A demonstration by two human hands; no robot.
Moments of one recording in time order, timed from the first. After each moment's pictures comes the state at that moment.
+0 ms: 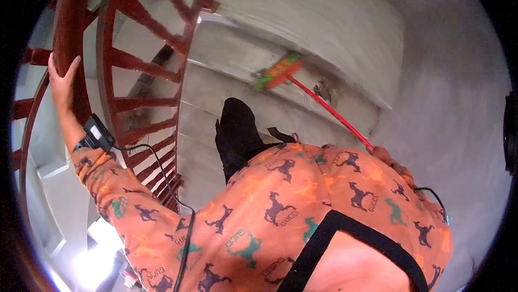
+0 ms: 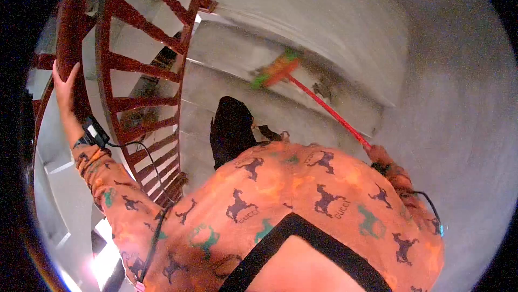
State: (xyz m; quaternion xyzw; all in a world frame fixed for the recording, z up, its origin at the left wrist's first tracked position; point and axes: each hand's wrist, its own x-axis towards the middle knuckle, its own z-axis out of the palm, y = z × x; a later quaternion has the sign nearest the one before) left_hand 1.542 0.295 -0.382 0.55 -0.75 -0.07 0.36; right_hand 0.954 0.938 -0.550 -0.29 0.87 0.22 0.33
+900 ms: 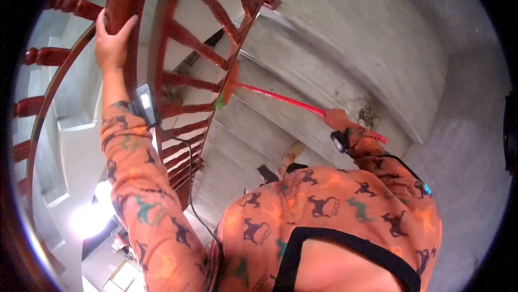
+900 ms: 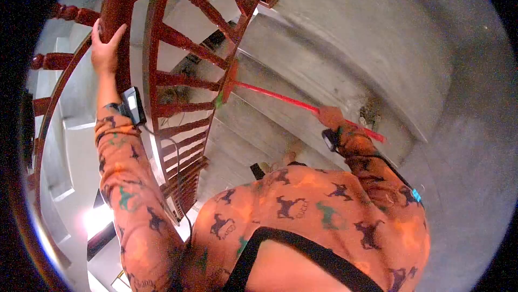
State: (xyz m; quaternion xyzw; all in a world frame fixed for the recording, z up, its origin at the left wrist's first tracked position) left_hand 1.509 0.322 -0.378 0.61 -0.70 0.05 0.36; right_hand 1.095 0.642 -0.712 -0.64 0.70 0.14 0.27
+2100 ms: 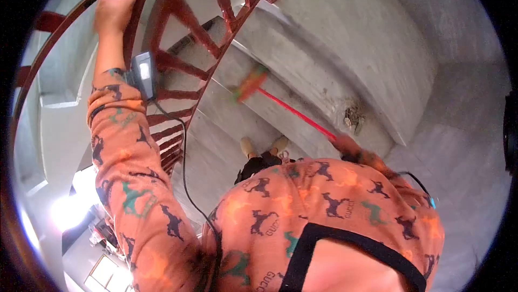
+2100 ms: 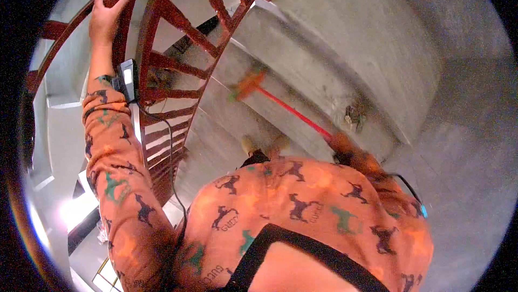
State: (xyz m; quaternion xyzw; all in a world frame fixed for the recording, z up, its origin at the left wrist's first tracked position) left_hand 1.515 0.319 -0.381 0.59 -0.72 0.05 0.36; right_hand 1.057 0.762 -0.693 -0.55 0.70 0.20 0.42
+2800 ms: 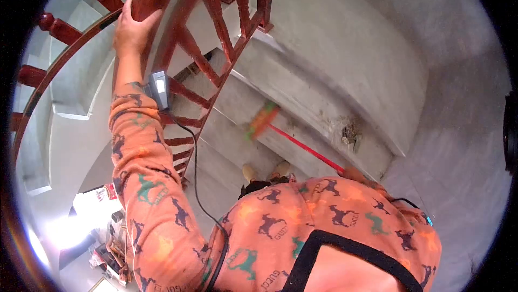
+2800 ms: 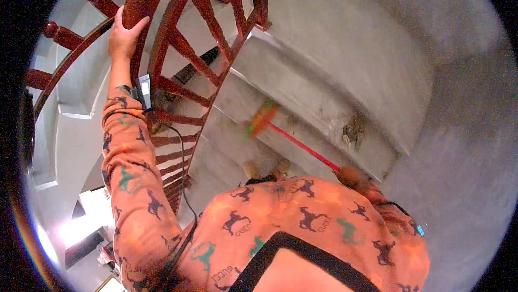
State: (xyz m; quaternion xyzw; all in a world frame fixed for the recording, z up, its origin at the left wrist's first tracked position) left_hand 1.515 0.318 -0.386 0.60 -0.71 0.07 0.36; right_hand 1.054 0.829 -0.655 -0.46 0.75 0.22 0.42
